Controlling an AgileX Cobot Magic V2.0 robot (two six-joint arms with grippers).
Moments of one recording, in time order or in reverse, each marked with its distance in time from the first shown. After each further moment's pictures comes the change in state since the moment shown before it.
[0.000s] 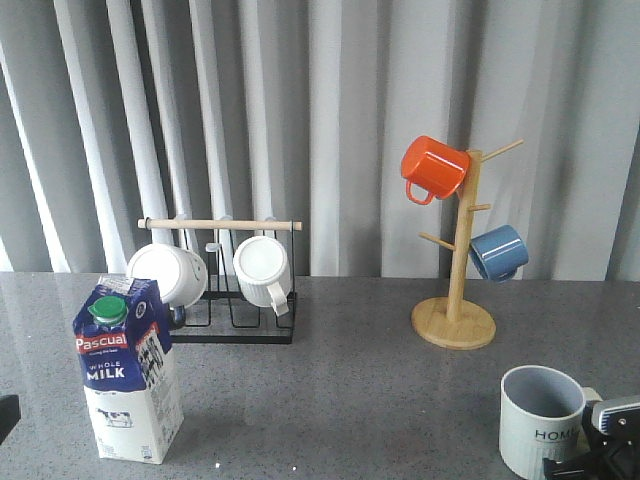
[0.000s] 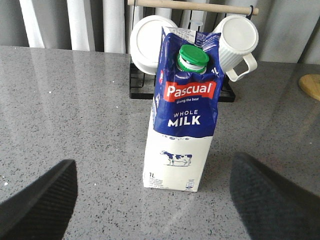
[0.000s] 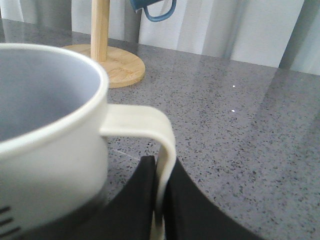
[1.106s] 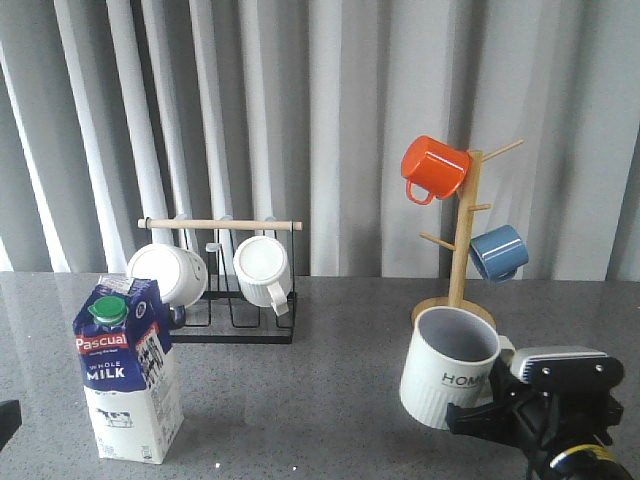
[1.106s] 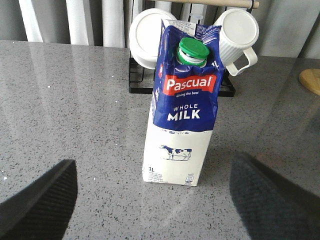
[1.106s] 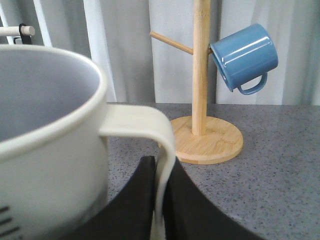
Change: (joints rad) left arm 0.000 0.000 0.000 0.000 0.018 0.000; right arm 0.415 -0.156 -0.092 0.364 0.121 0.021
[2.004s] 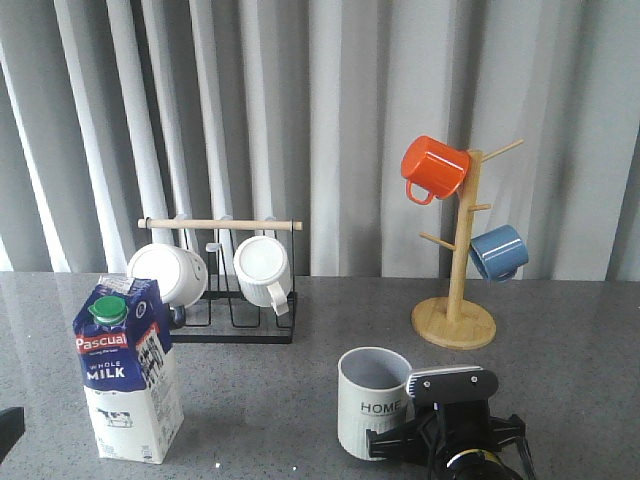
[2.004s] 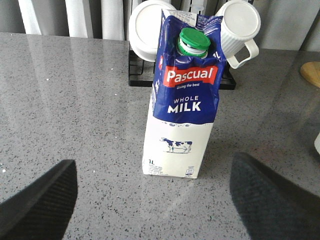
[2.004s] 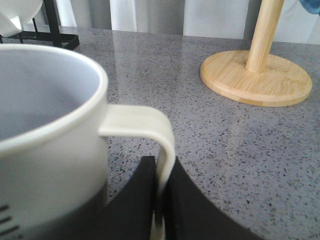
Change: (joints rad) left arm 0.000 0.012 0.000 0.000 0.018 0.000; right arm 0.177 0.266 -0.216 0.289 0.090 -0.217
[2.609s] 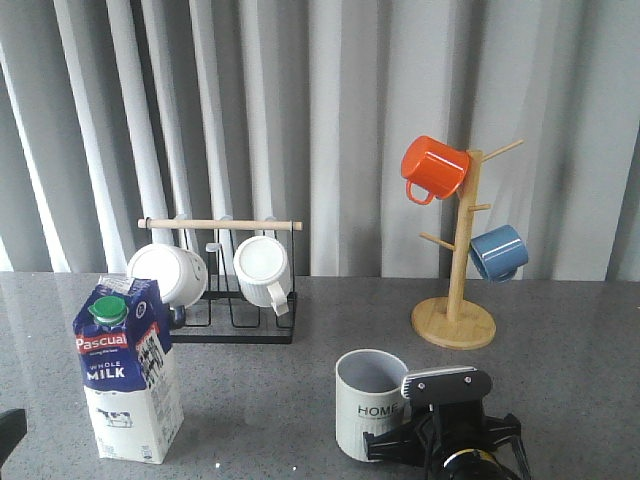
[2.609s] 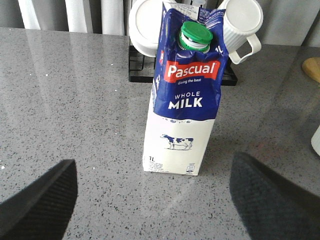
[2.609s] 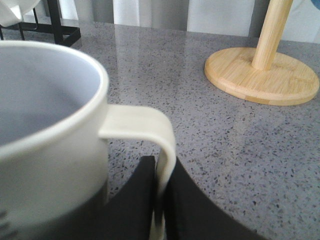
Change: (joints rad) left arm 0.000 0.011 0.000 0.000 0.000 0.000; right arm 0.000 0.017 -0.015 -0.006 0.014 -0.019
